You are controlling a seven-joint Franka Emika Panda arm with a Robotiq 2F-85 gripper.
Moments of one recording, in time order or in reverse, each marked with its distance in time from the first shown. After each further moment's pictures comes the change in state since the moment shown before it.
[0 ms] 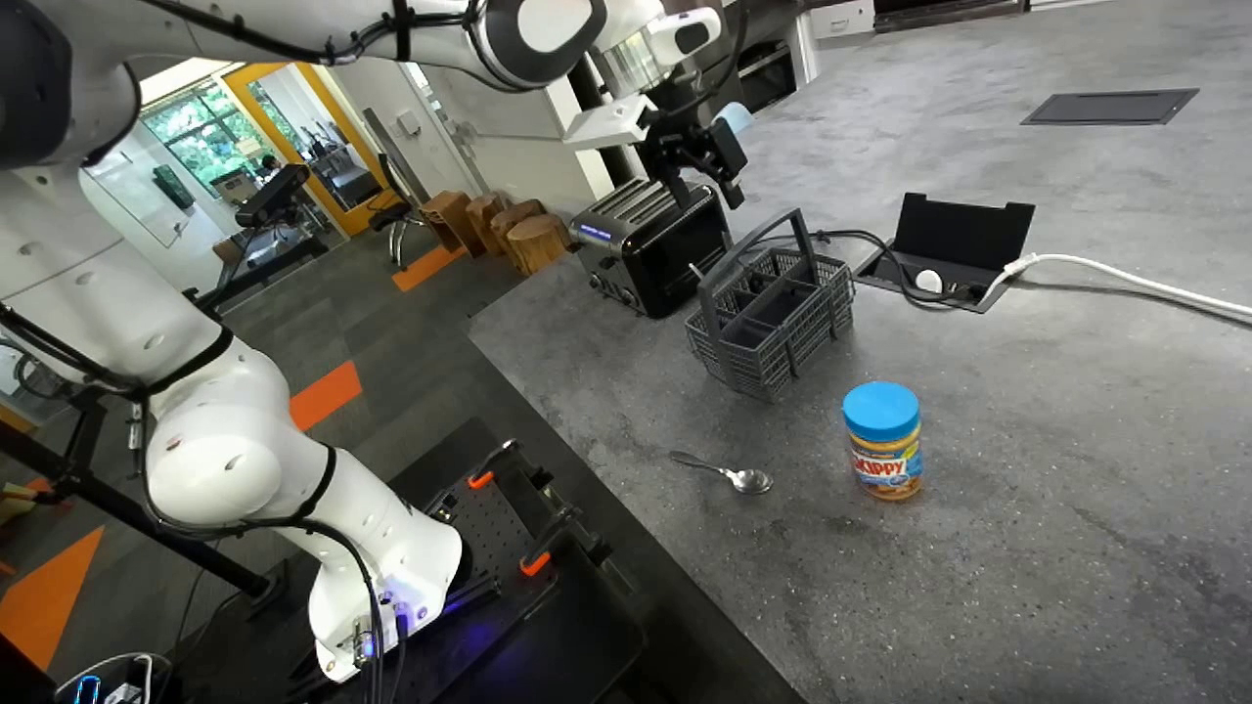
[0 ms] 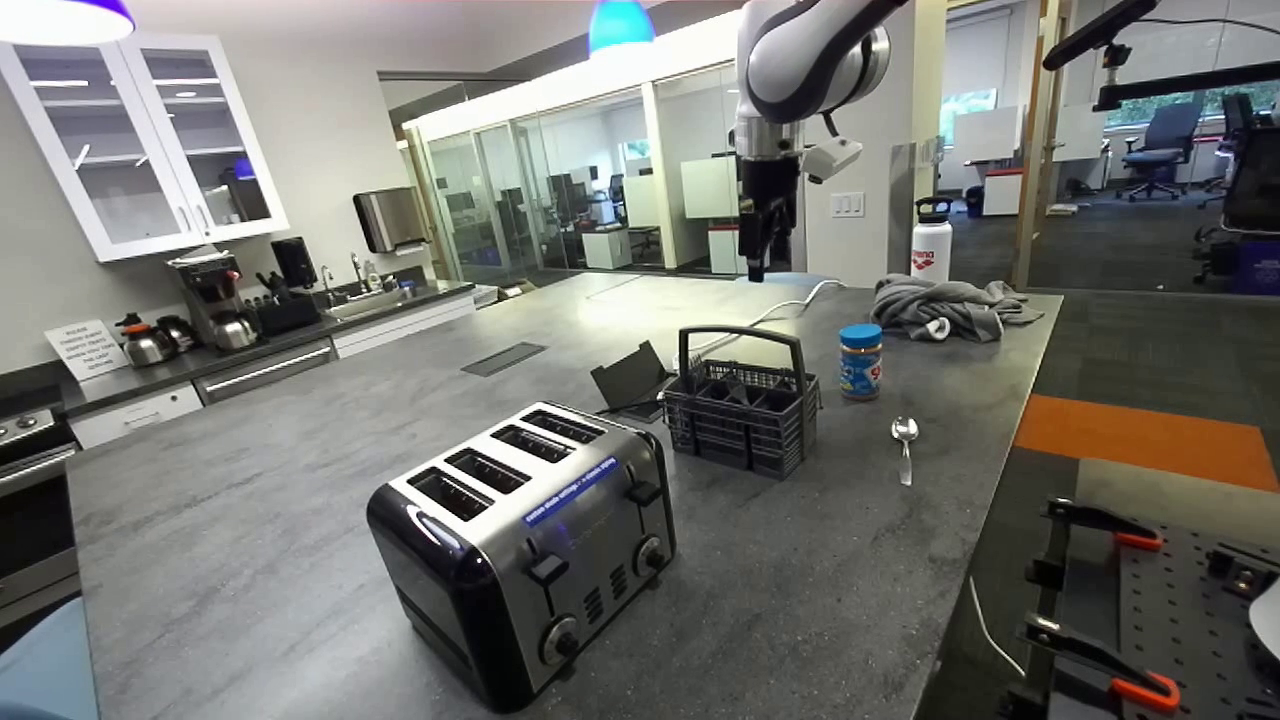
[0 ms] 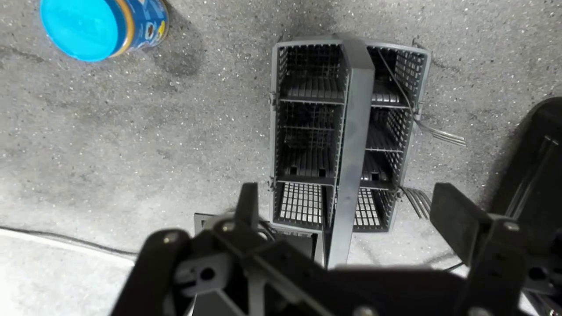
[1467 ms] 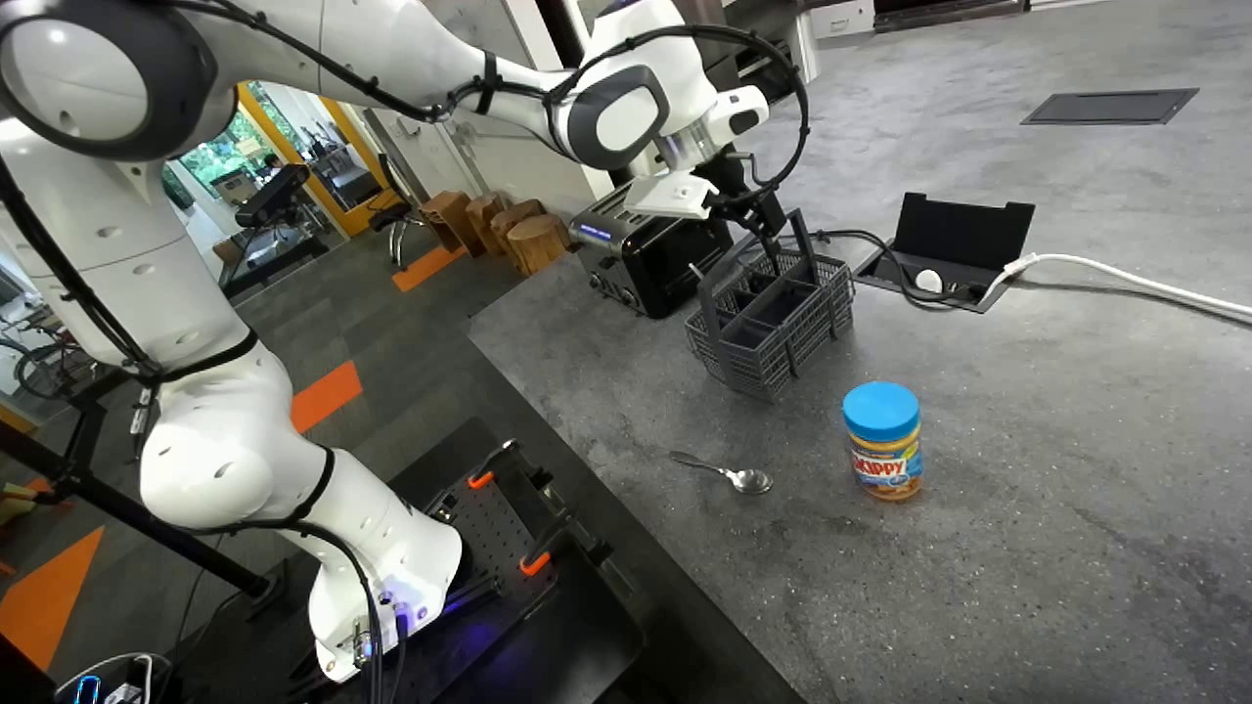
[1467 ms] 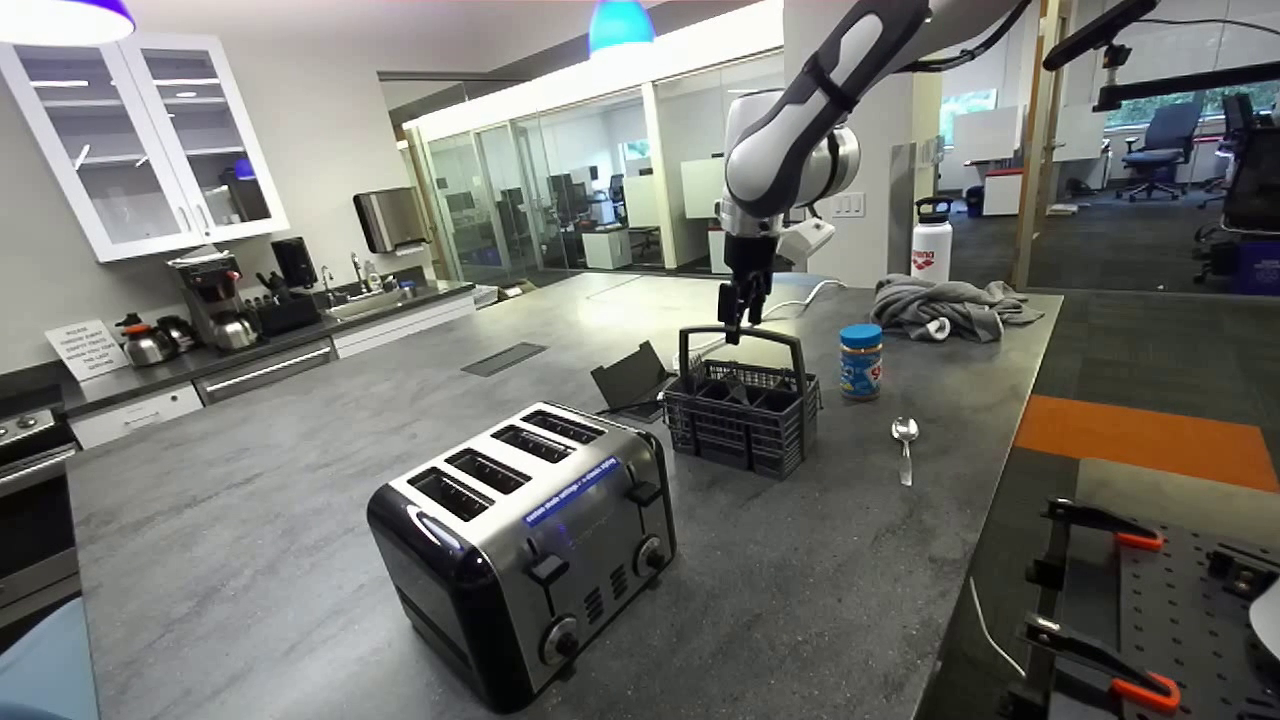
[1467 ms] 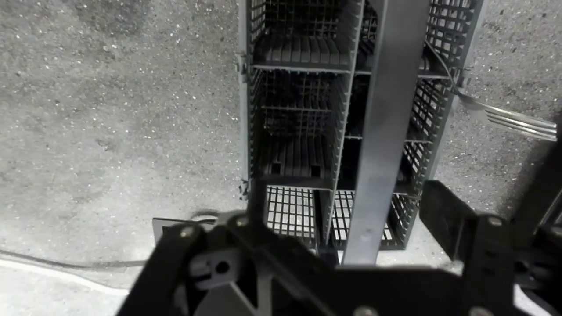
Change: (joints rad) arm -0.073 0.222 0.075 0.012 0.100 0.255 -0.062
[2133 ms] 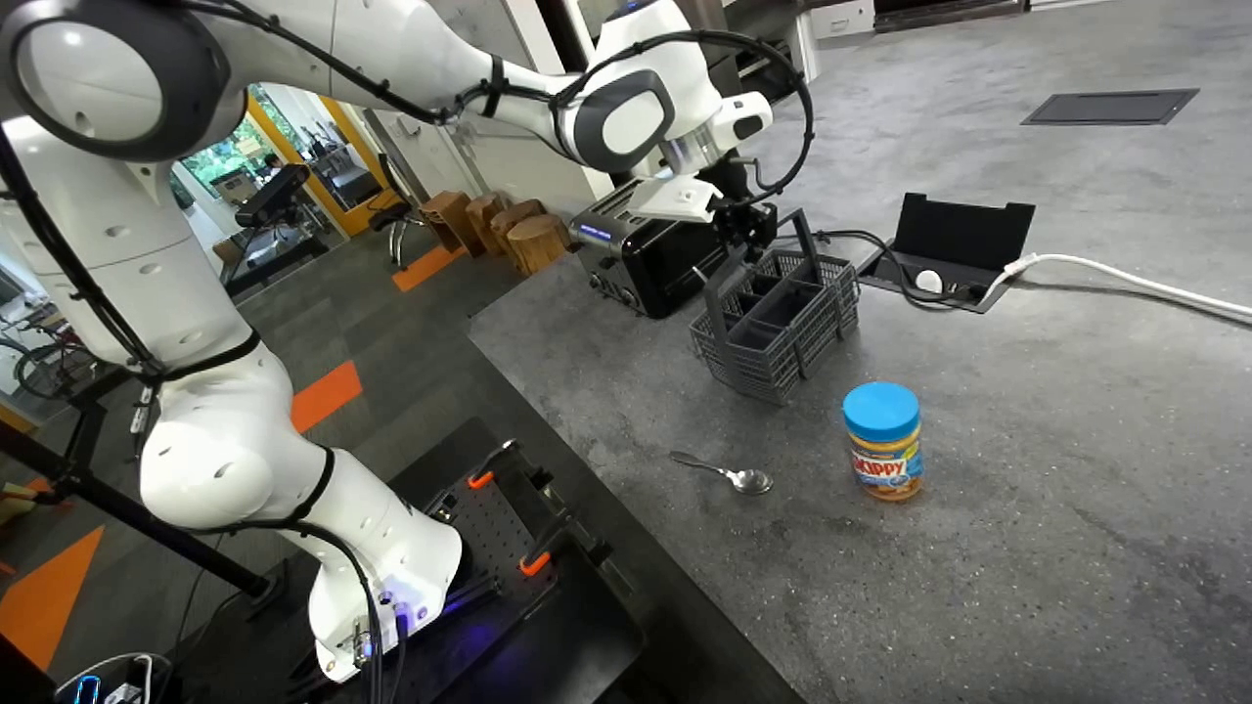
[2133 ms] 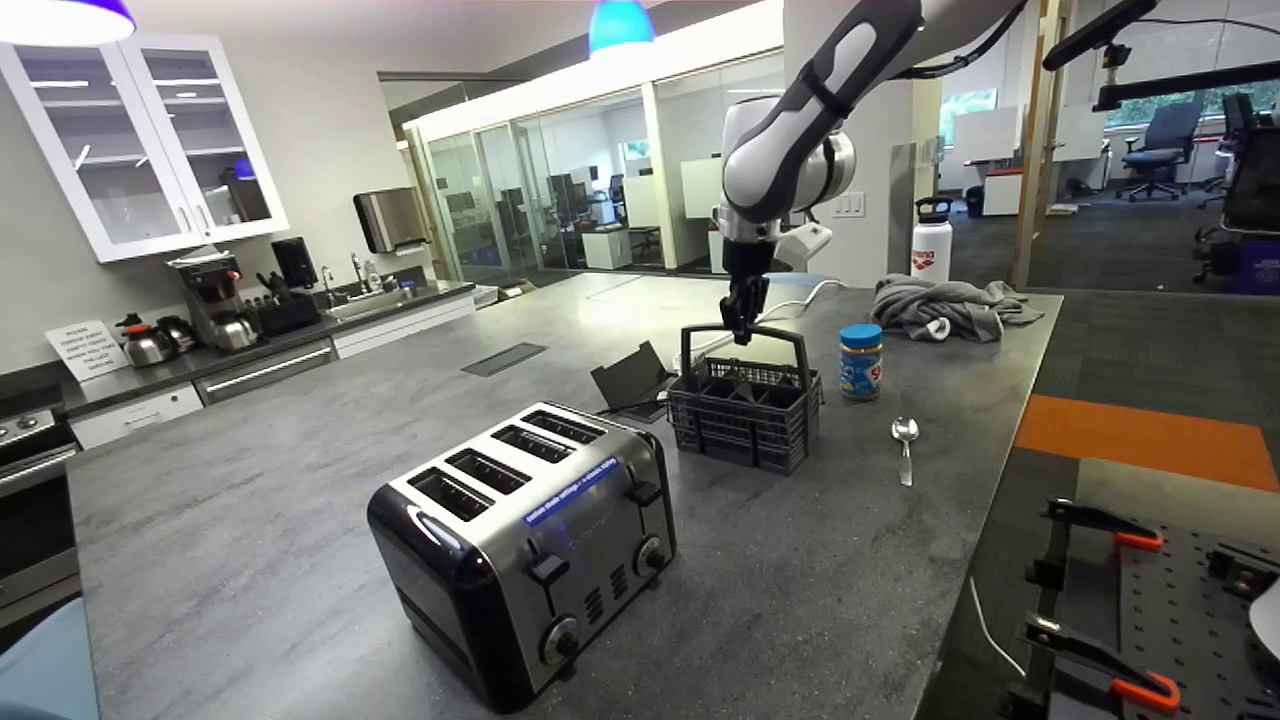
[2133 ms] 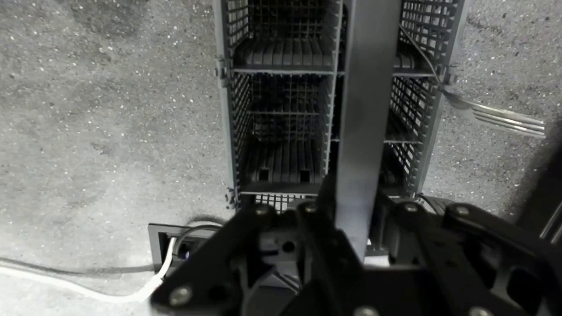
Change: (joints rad) arm -0.001 0.021 0.002 0.015 -0.004 -0.008 0.001
